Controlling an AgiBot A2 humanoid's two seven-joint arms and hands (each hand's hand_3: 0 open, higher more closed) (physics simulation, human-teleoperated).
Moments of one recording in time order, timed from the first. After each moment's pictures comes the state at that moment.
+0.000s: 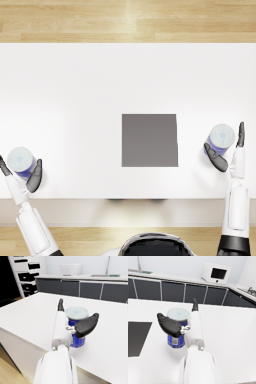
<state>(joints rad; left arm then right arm) 0.03 1.38 -0.52 -1.55 1.47 0.00 0.00 0.22 -1.30 -0.10 1.43 1.47 0.00 0.00</state>
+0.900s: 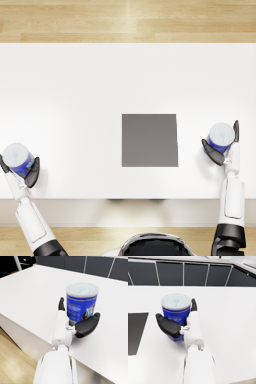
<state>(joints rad) 0.16 1.34 -0.51 -1.19 1.47 -0.02 -0.03 0.35 -1.34 -0.08 1.12 1.47 0.03 0.00</state>
